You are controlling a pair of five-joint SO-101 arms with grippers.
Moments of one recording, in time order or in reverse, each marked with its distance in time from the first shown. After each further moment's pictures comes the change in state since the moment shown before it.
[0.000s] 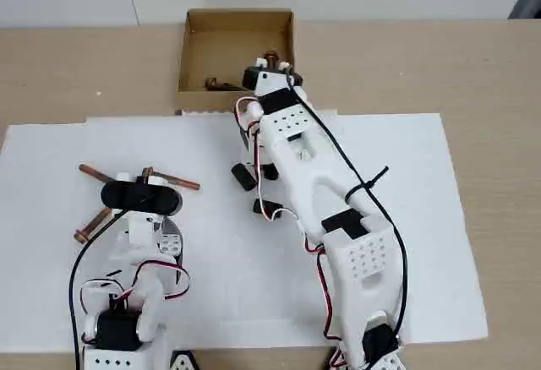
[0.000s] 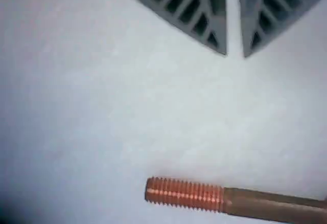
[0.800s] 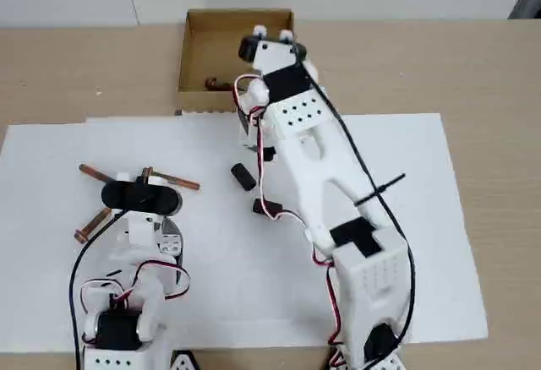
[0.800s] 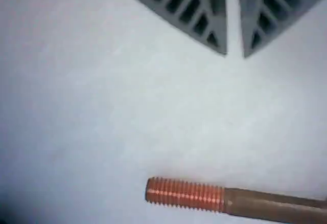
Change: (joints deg) left arm 0.0 0.0 0.0 0.0 0.0; right arm -0.6 -12.0 -11.3 15.0 0.0
